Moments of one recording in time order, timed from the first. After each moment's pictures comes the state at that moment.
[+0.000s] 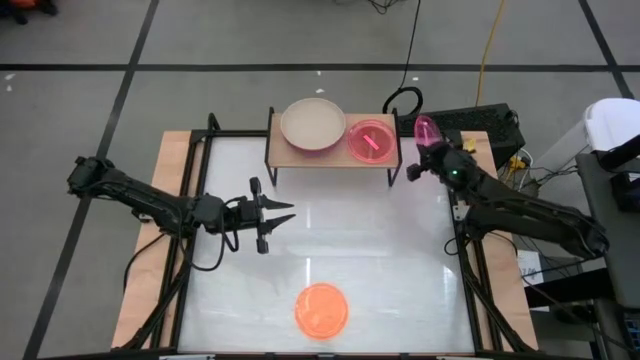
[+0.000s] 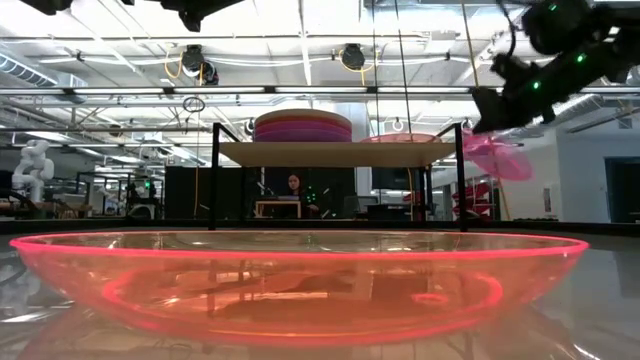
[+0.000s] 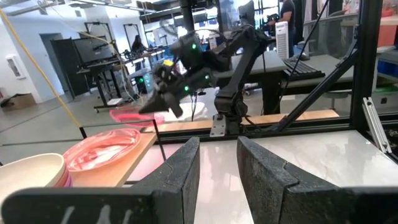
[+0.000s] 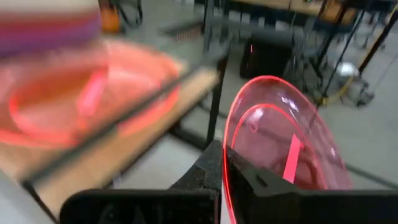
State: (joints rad) left arm -0.27 1.09 0.58 0.55 -0.41 0.18; right arm -0.57 0.63 0.31 -0.02 0.50 0.07
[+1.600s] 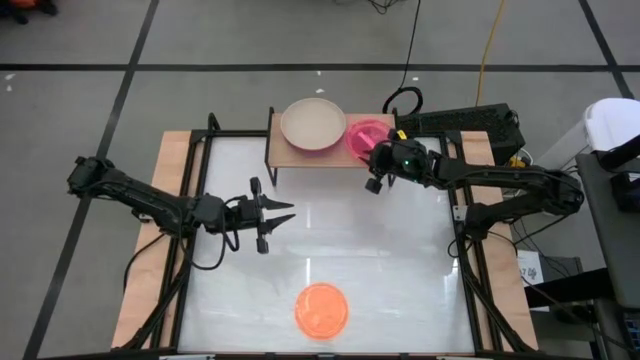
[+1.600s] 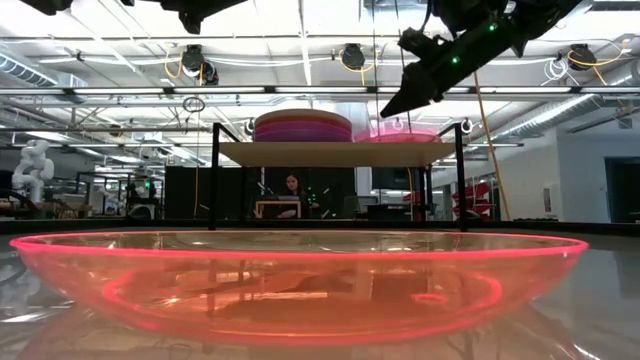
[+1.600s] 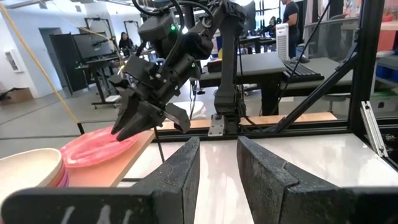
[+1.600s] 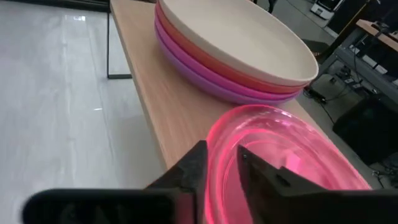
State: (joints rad) left arm -0.27 1.09 0.58 0.55 -0.41 0.15; right arm -0.34 1.21 0.75 0.02 0.24 -0.24
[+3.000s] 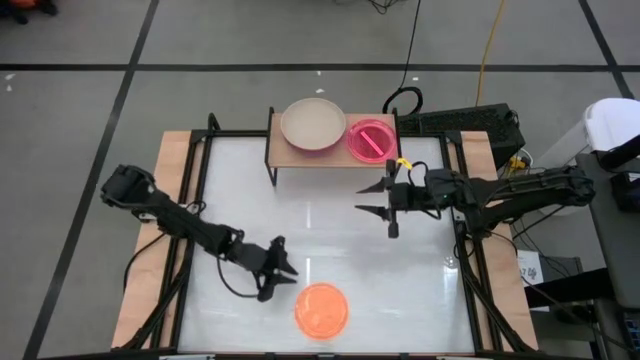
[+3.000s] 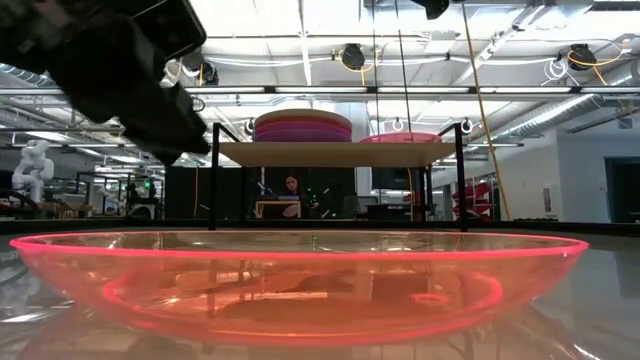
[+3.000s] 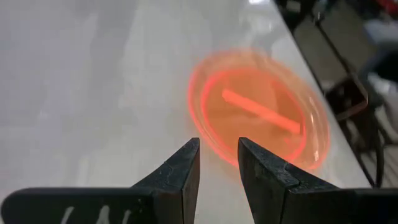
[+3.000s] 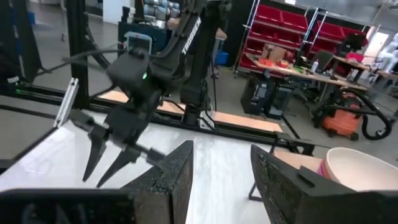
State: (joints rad) left arm -0.44 1.53 0.59 0.39 -0.06 -0.40; right arm 0.07 1.02 0.75 0.18 0.08 -0.19
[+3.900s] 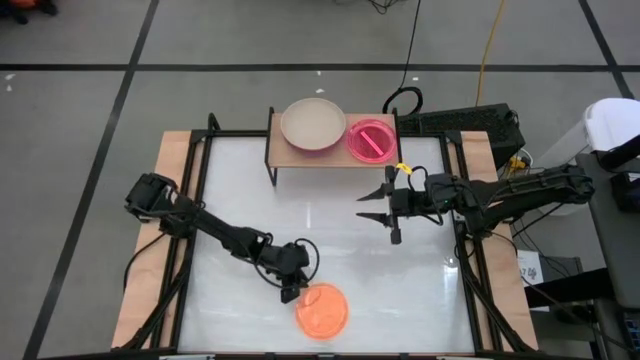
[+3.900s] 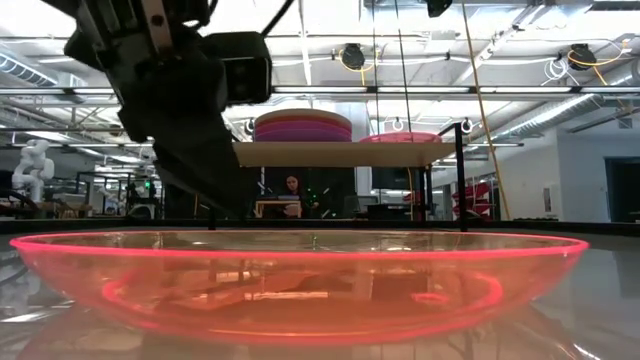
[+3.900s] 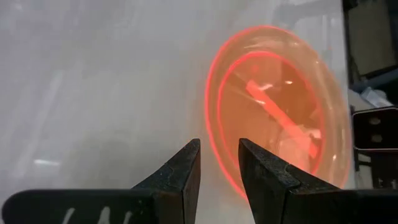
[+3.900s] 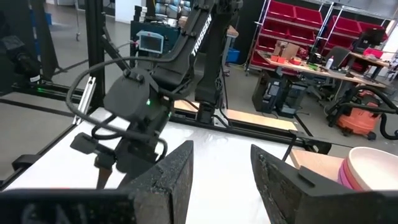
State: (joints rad) left arm -0.36 1.75 0.86 0.10 0.10 -0.68; right arm 0.11 1.02 0.75 0.16 0.08 -0.17
